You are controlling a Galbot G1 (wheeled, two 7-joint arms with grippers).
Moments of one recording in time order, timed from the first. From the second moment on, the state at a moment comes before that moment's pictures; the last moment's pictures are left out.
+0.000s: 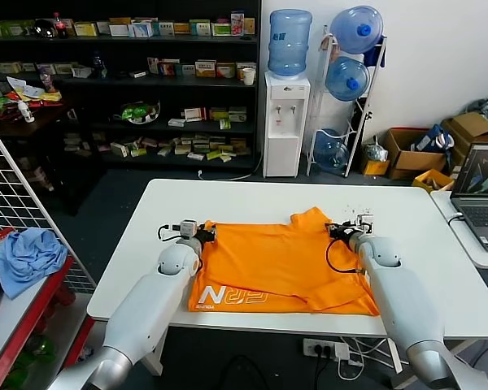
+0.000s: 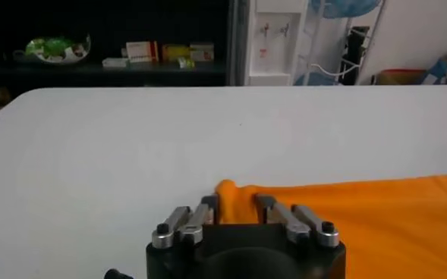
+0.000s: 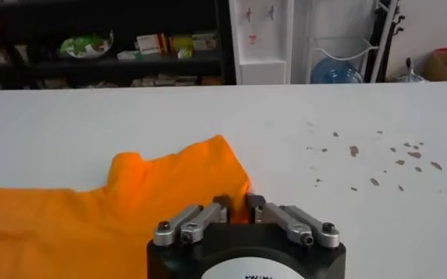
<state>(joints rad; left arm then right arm) 0.53 -1.35 -0.02 -0.99 -0.52 0.37 -0.14 -0.51 1.23 0.32 0.86 0.39 -0.42 -0.24</state>
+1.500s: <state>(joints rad) 1.10 -1.09 -0.10 -1.72 -0.51 0.33 -0.23 -1.29 0.97 0.48 1.77 0.42 -0.50 -0.05</state>
